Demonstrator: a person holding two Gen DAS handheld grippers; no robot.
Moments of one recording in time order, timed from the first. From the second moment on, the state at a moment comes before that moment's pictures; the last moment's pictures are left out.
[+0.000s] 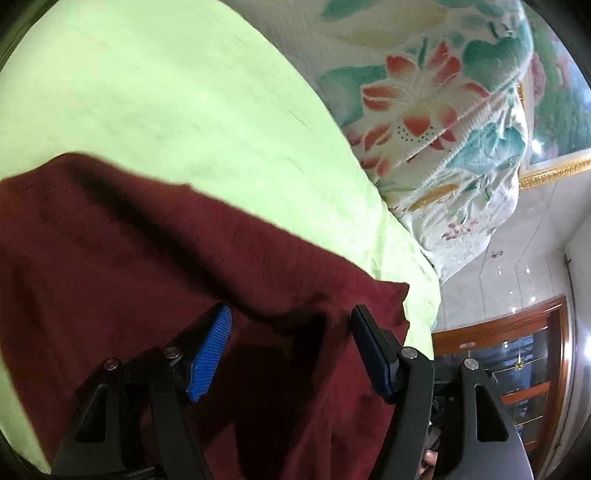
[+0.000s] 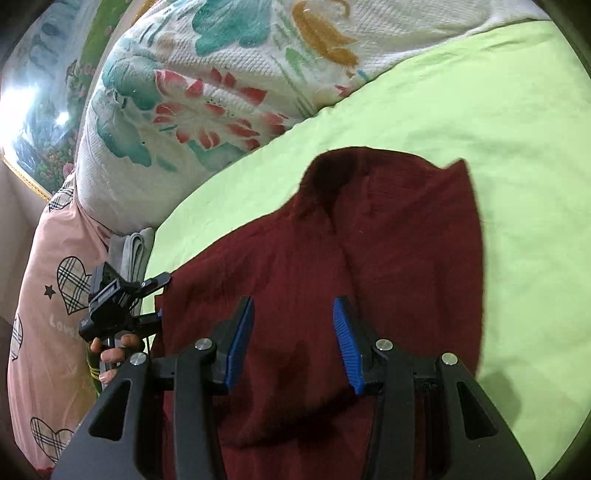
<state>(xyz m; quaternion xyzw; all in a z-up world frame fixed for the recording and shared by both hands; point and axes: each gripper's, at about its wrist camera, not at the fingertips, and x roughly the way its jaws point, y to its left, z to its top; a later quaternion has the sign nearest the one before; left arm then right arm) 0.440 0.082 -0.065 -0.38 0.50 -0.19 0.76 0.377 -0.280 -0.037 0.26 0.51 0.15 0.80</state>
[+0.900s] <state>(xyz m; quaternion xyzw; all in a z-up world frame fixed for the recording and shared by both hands) 0.478 0.062 -0.036 -0.20 0.45 -0.13 0.86 0.476 -0.280 -0.071 0.32 0.49 0.14 0.80</state>
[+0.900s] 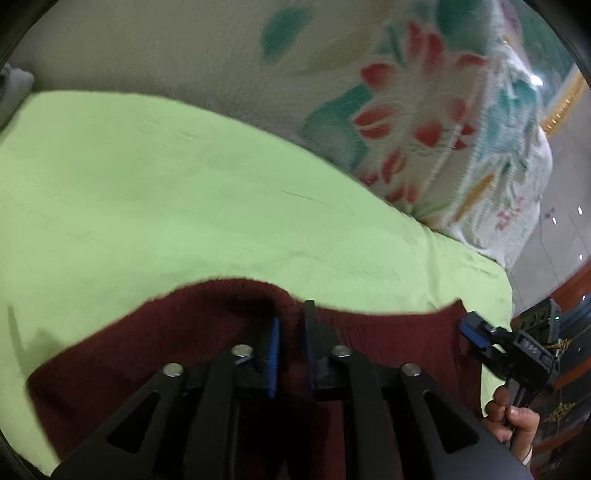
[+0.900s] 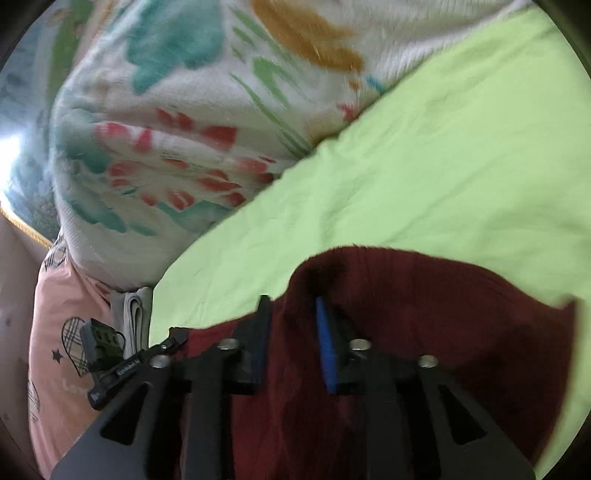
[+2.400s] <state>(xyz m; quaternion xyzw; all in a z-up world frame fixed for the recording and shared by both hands) 0.065 0.146 -0.067 -0.21 0.47 -0.05 0.86 0.120 -0.344 -0.012 0.27 0.51 0.05 0.82</state>
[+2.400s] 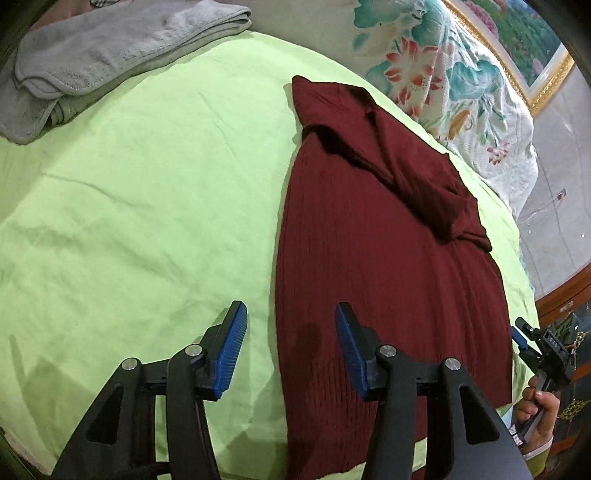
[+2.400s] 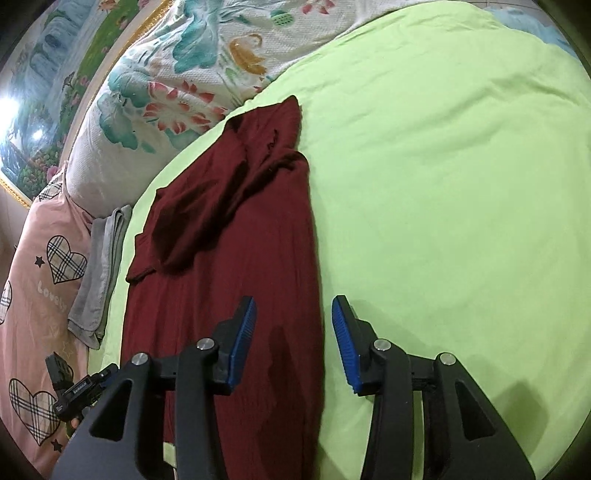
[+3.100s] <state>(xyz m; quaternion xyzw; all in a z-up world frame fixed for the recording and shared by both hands) 0.062 0.131 -0.073 -0.20 0.48 -0.07 0.85 0.144 -0.301 -0.001 0.27 0.50 0.11 0.82</state>
